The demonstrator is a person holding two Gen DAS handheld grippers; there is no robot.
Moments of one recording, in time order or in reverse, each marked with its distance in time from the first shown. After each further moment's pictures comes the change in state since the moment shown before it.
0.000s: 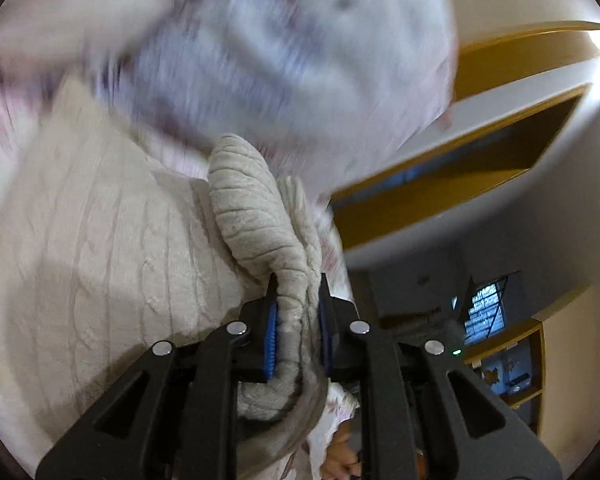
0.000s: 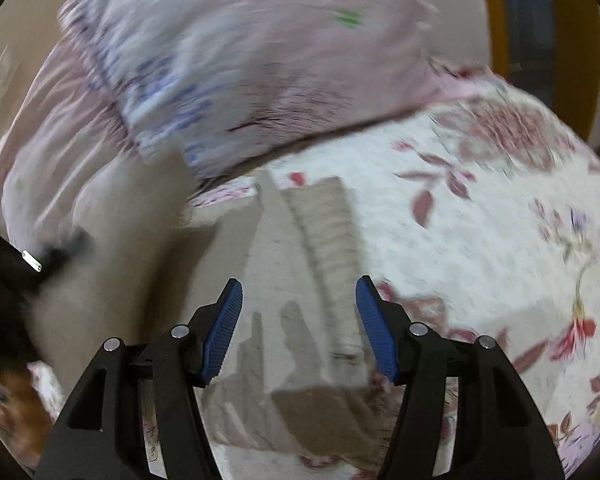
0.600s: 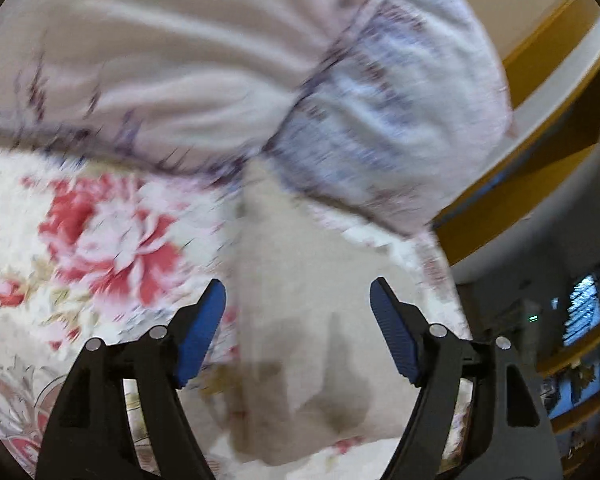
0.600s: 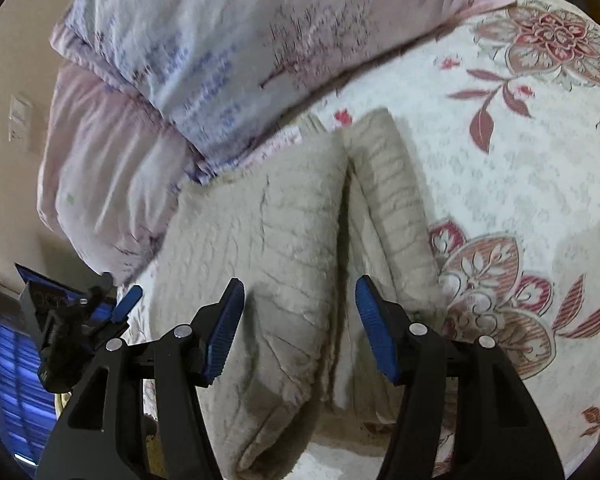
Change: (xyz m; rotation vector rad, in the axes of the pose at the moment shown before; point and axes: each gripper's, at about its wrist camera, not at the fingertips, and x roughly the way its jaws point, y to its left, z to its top) left arm -0.090 0.027 0.004 0.121 -0.202 0.413; right arm 0.022 -0.003 0.001 0.141 0.249 0.278
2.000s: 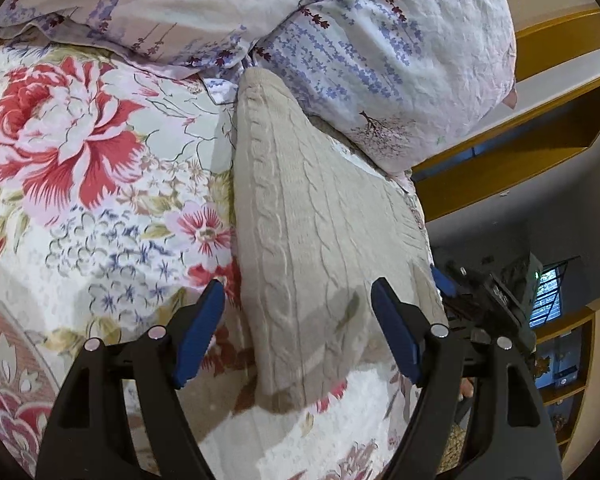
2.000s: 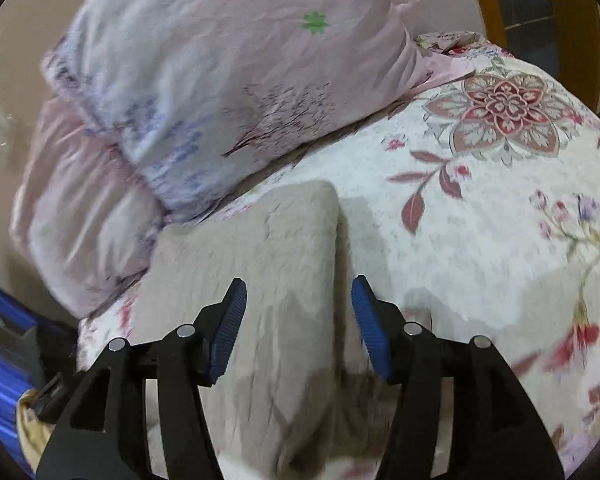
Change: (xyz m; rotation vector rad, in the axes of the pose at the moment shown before) left arm 0.020 0.013 -0.034 -0.081 0.203 -0.152; right arm -0.045 -0.014 0.021 -0.045 -0.184 -0.130
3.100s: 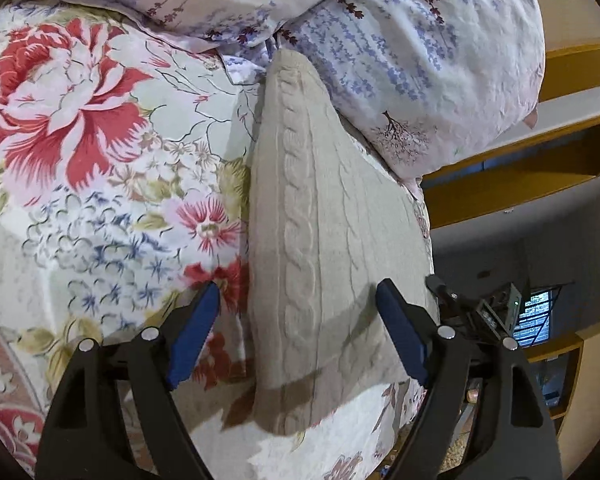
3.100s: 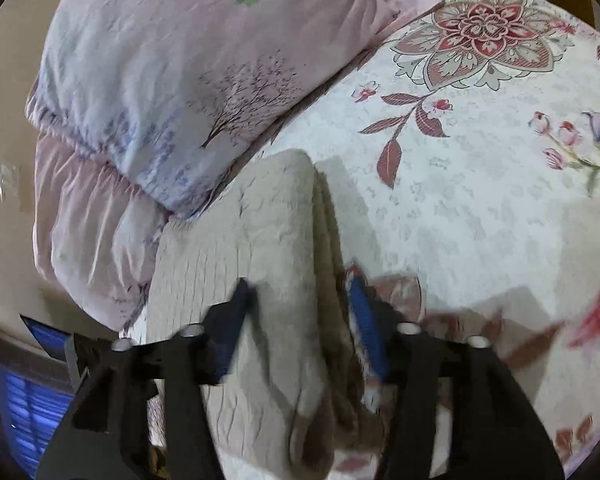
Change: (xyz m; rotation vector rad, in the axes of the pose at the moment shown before) left arm 0.018 0.004 0.017 -0.114 0.026 -0.004; right arm 0.028 -0.046 0.003 0.189 0.083 0.120
